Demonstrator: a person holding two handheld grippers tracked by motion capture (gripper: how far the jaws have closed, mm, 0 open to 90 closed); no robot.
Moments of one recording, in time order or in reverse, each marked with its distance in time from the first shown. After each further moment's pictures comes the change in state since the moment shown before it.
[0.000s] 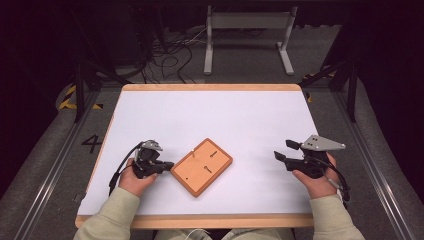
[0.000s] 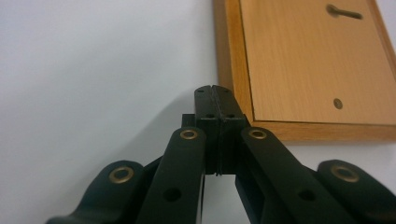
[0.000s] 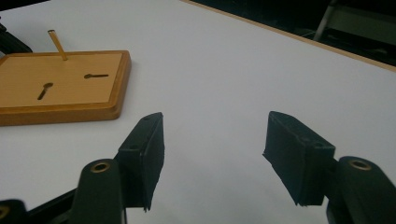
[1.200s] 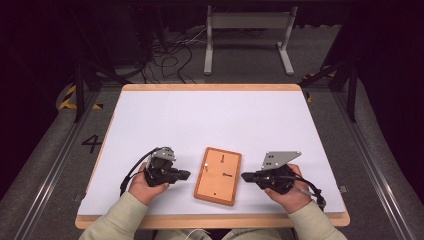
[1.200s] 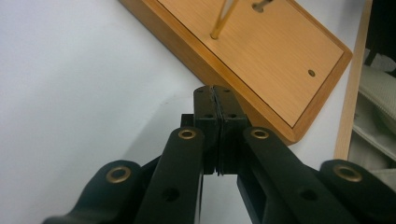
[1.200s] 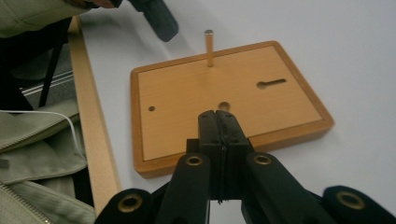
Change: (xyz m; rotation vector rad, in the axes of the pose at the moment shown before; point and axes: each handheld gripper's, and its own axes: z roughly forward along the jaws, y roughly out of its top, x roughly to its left) left arm -0.037 0.008 0.001 -0.061 -0.137 0.132; right arm 0.095 0.023 0.030 0.172 0.412 -0.160
